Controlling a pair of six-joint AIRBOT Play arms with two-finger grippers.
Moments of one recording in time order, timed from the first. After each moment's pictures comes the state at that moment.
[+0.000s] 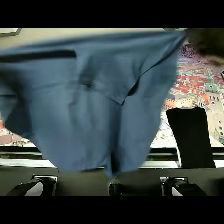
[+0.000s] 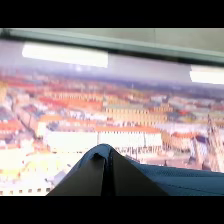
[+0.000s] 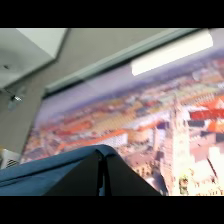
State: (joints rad) left arm 0.18 -1.10 1.67 1.40 -1.14 -1.55; right arm 0.09 -1.08 1.67 -1.24 1.03 2.02
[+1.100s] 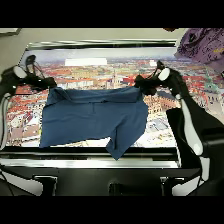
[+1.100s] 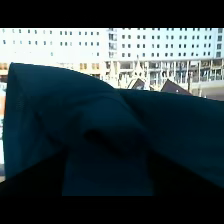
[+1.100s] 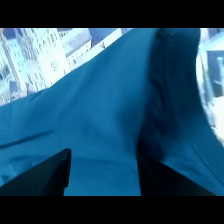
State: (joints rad) left arm 0.13 -1.76 1.71 1.34 -1.04 -1.50; right arm 0.12 -1.77 1.66 -1.15 0.98 1.93
